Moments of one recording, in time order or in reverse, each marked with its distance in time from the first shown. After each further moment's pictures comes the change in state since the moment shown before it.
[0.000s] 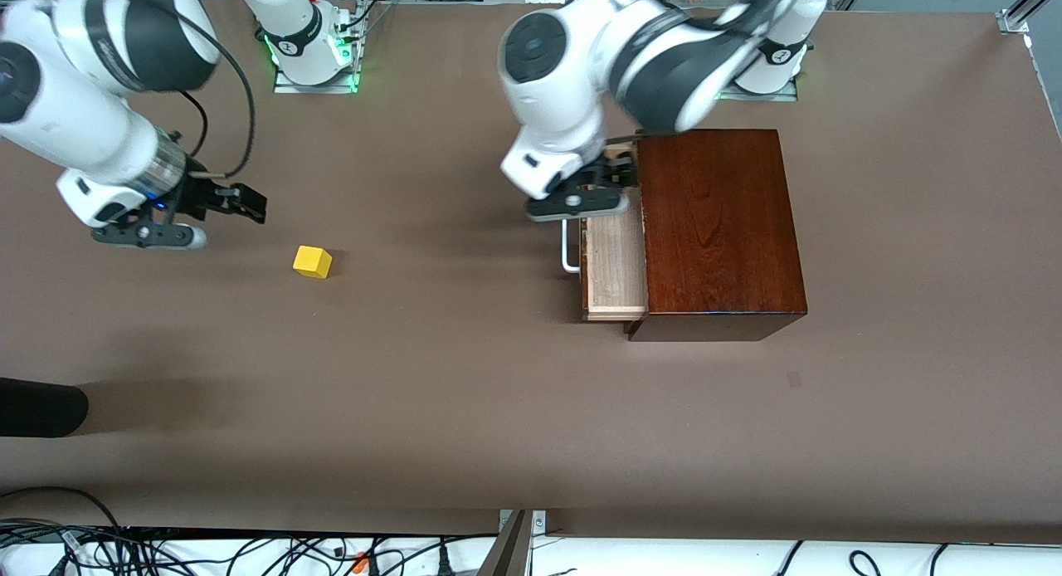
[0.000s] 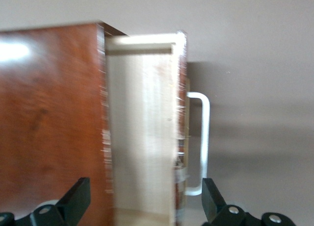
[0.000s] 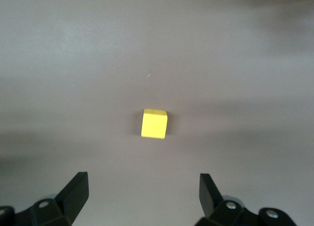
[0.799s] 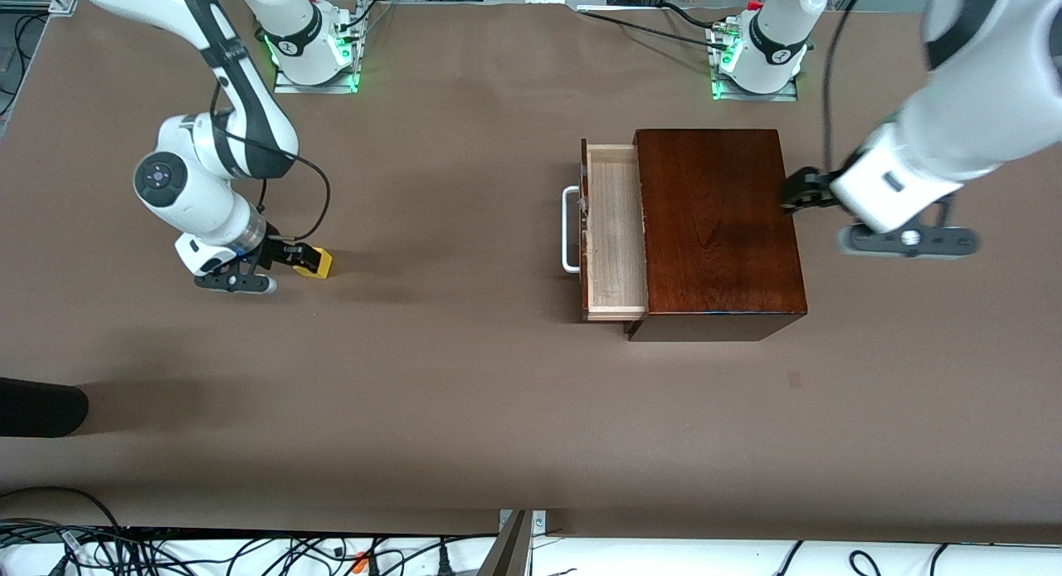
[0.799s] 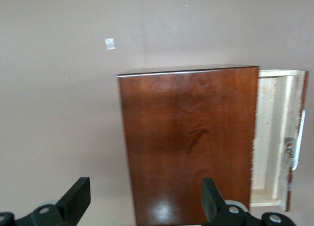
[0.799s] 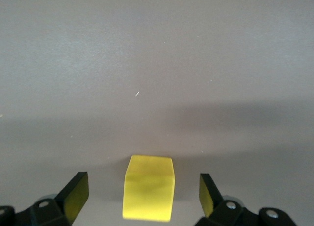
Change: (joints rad) left arm 0.394 -0.258 0.196 -0.095 -0.235 -0.077 0.623; right arm -0.002 0.262 -0.009 -0.230 0.001 0.565 0.007
